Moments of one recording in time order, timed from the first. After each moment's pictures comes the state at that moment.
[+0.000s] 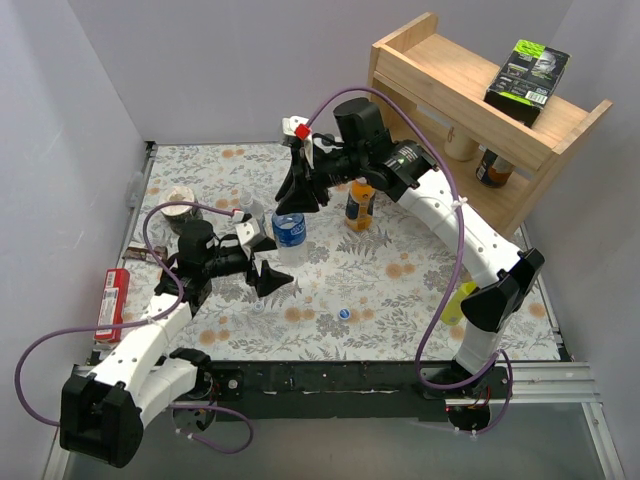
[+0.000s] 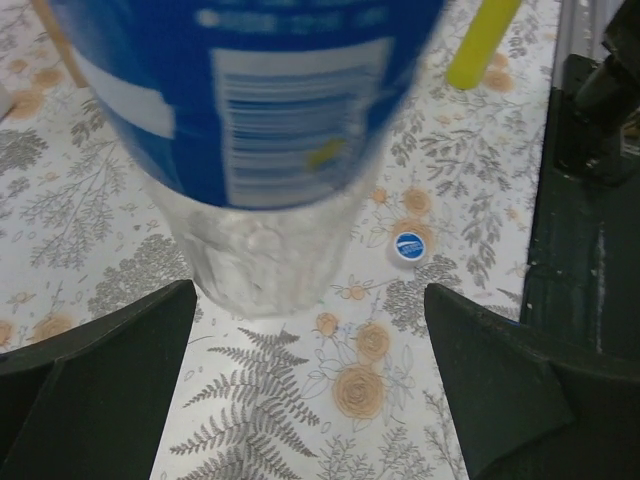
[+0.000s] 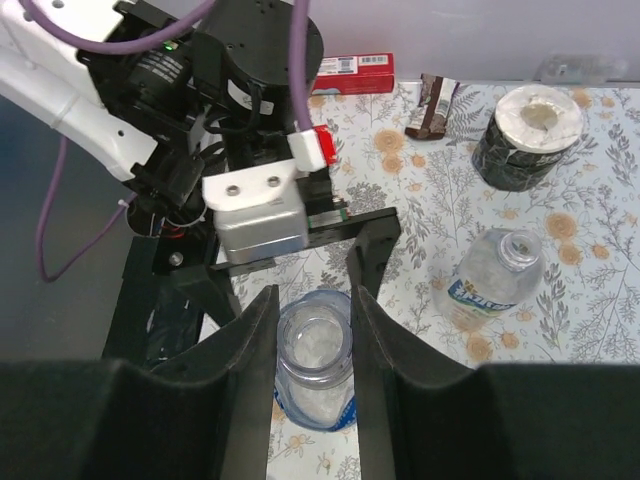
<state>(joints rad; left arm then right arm) -0.28 0.91 0.58 -0.02 0.95 0.20 0.79 1.77 2.05 -0.72 -0.91 -0.28</state>
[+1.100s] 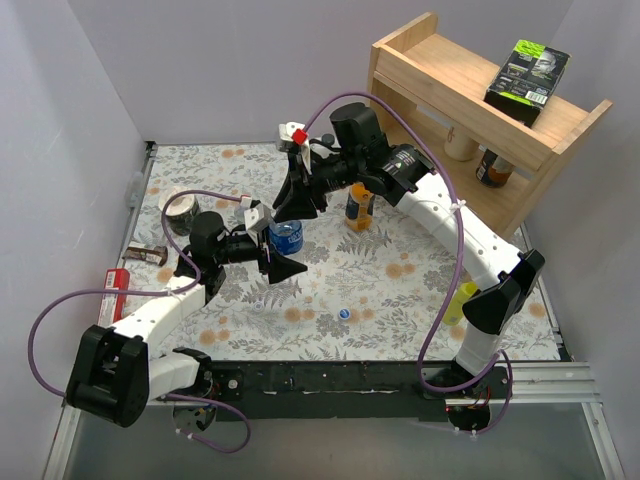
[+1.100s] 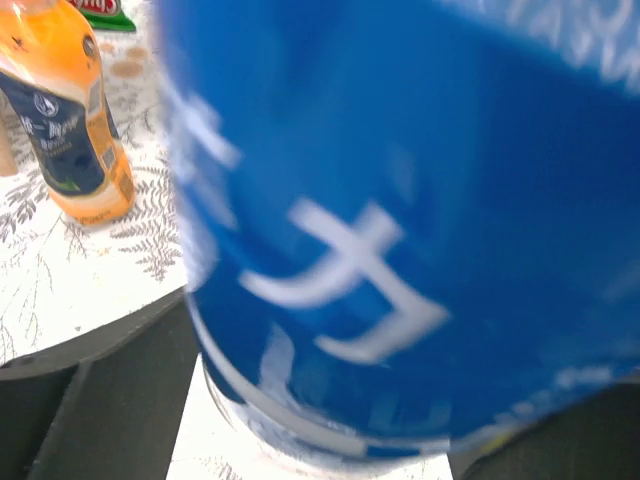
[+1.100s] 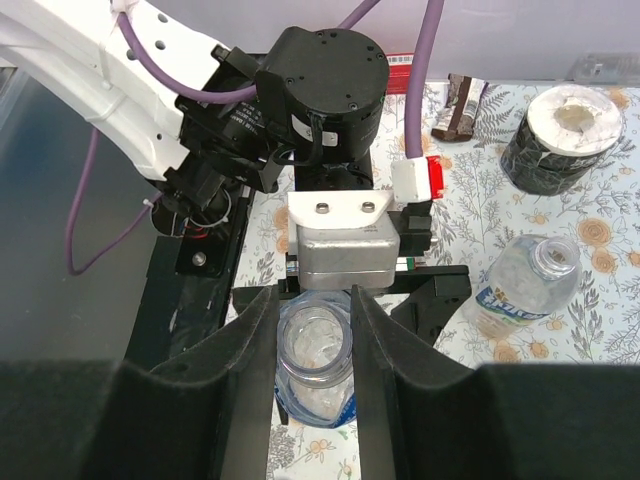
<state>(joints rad) -0.33 1.15 0.56 0.47 1.06 -0.07 0.81 1.76 2.02 -0.71 -0.93 -0.26</state>
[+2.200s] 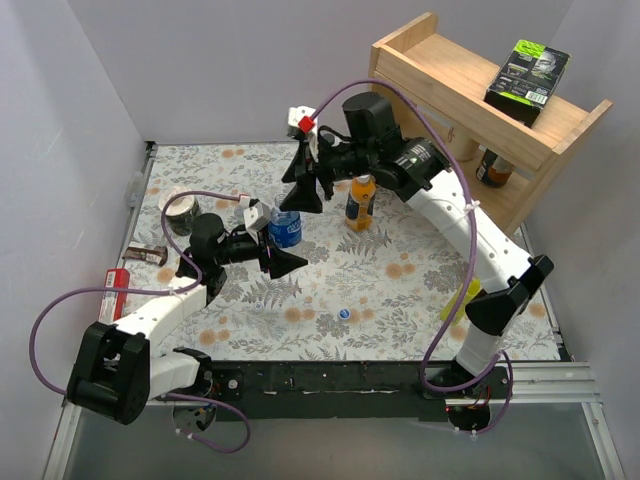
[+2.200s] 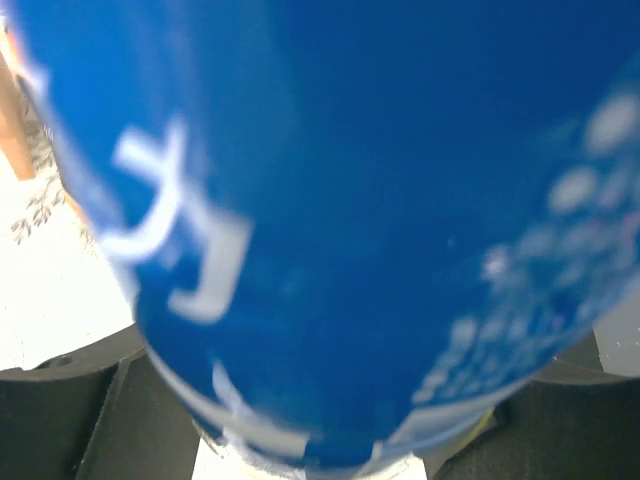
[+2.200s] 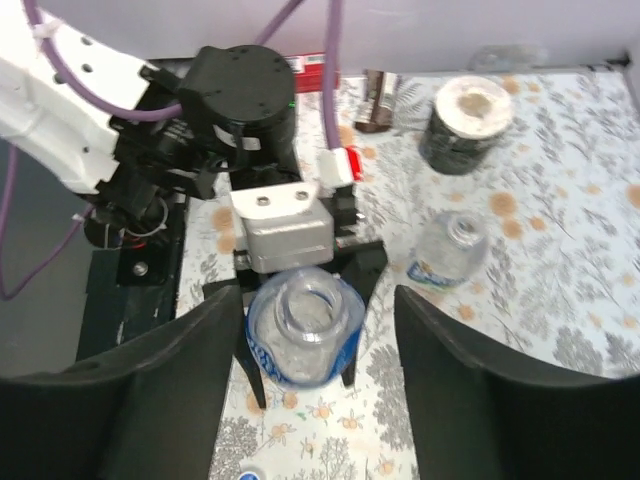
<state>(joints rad) -0.34 1.17 0.54 0.58 1.02 -0.14 0.79 1.75 2.09 -0.75 -0.80 -0.26</state>
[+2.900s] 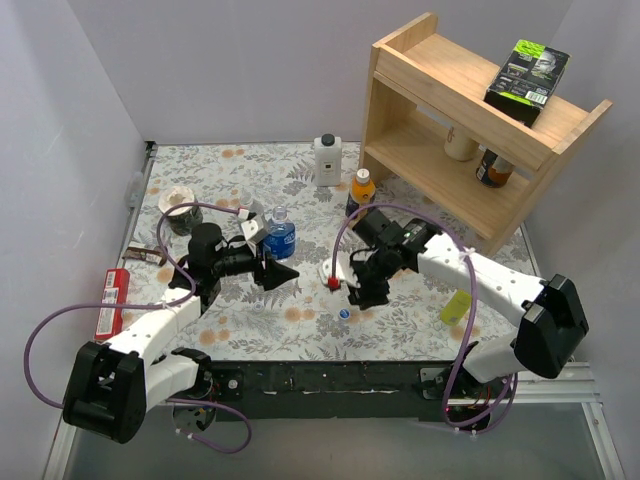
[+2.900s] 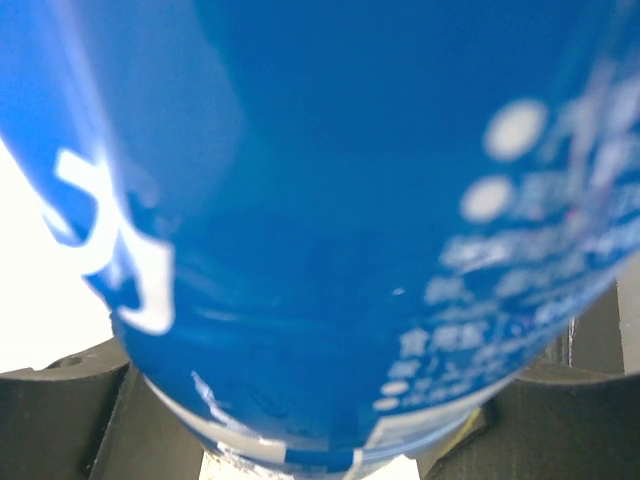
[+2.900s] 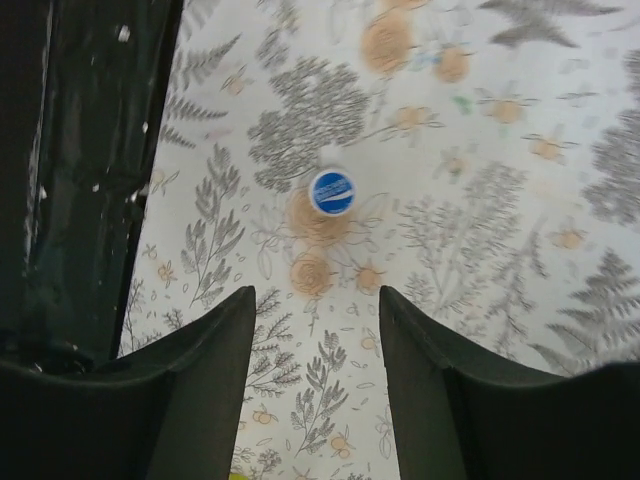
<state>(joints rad) -0.31 1.07 0.48 0.32 0.94 0.00 0.81 1.41 1.17 -0.96 -0.54 -0.97</state>
